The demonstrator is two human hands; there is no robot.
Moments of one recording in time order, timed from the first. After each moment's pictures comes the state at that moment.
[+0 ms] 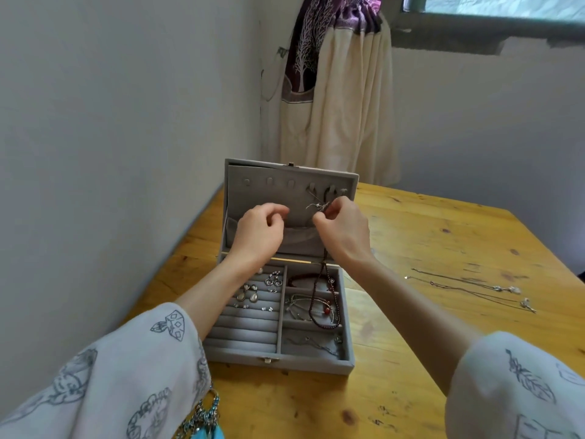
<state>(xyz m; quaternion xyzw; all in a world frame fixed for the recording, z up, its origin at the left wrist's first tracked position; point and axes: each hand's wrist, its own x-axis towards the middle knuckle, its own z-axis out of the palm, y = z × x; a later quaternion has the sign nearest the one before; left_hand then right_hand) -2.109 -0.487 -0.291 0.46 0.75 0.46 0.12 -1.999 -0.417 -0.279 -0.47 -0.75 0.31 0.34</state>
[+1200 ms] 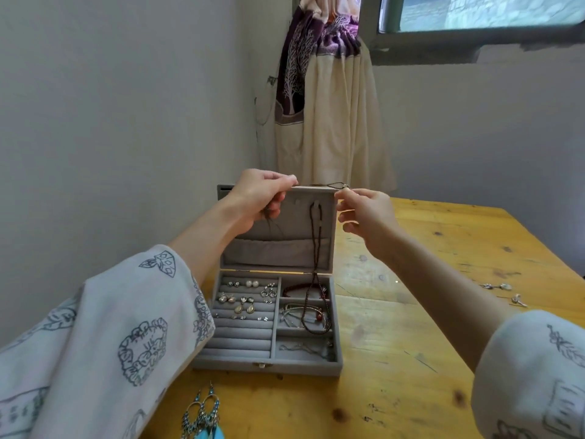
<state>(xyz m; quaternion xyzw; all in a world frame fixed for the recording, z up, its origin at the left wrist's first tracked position) -2.107 -0.465 -0.204 0.41 0.67 0.53 0.32 -1.950 -0.390 -0.235 -0.39 -0.58 0.59 0.41</state>
